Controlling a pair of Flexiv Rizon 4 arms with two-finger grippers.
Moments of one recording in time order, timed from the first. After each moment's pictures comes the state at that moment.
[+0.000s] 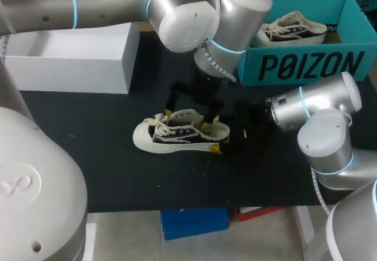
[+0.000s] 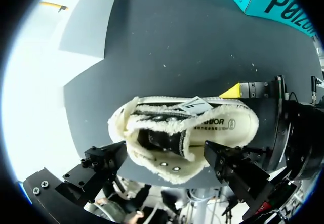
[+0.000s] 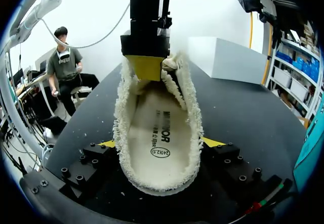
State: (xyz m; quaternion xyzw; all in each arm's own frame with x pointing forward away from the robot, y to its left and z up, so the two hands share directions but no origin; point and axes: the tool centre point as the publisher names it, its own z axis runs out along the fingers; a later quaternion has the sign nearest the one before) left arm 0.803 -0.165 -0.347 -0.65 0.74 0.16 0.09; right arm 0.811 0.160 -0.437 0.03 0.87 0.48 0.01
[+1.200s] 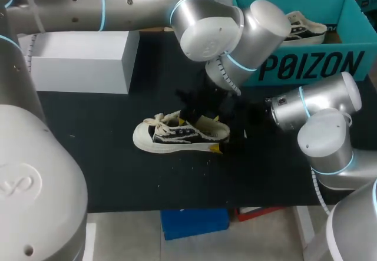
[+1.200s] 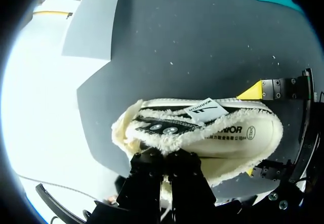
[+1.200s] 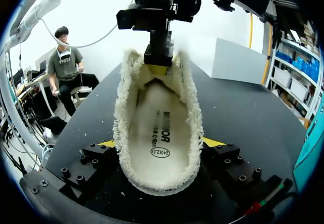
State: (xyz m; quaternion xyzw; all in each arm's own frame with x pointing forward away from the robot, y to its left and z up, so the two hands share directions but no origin) left arm 0.806 -0.157 -0.366 -0.63 0.74 0.21 0.15; right arm 0.811 0.160 -0.437 0.03 0.87 0.48 0.01
